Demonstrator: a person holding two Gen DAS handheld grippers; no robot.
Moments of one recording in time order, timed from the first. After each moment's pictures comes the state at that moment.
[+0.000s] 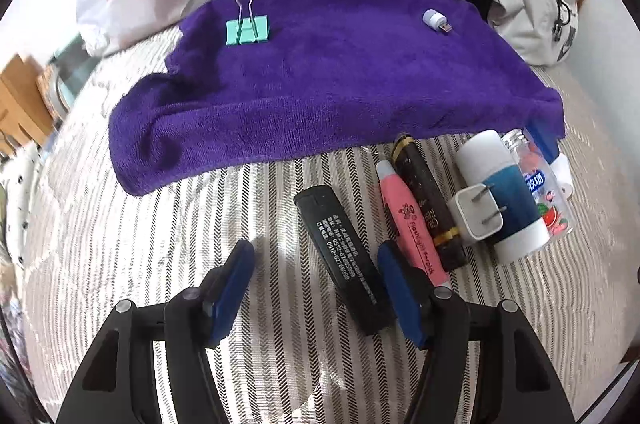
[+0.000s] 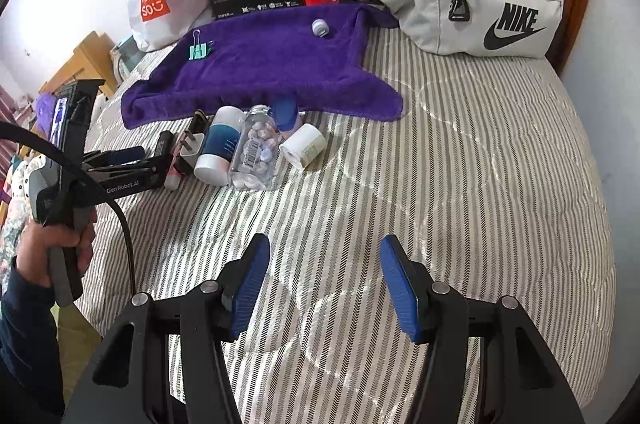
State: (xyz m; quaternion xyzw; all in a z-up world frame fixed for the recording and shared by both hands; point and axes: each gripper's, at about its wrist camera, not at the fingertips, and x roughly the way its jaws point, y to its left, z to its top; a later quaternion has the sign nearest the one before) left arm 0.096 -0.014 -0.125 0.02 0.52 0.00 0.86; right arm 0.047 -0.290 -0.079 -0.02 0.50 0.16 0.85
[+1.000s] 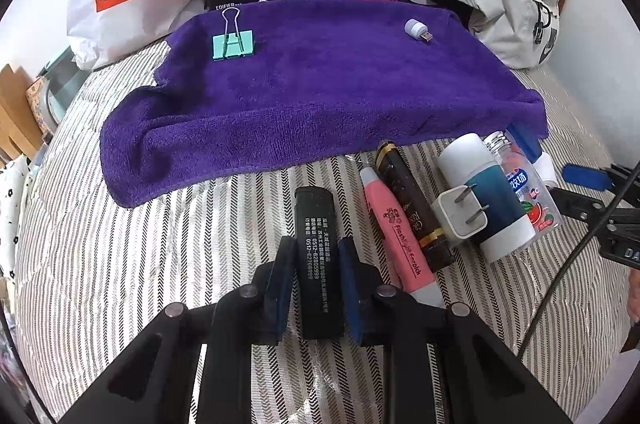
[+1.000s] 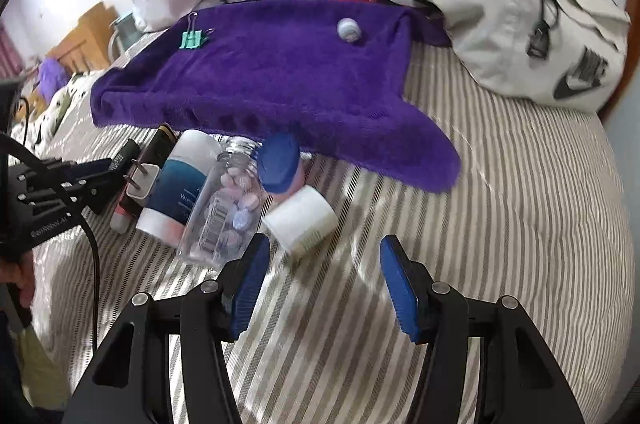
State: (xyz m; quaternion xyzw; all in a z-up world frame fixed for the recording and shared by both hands) left arm 0.093 -0.013 -0.124 0.01 0.50 -0.03 0.87; right arm 0.124 -0.243 -0.123 -0.08 0.47 0.19 0.86
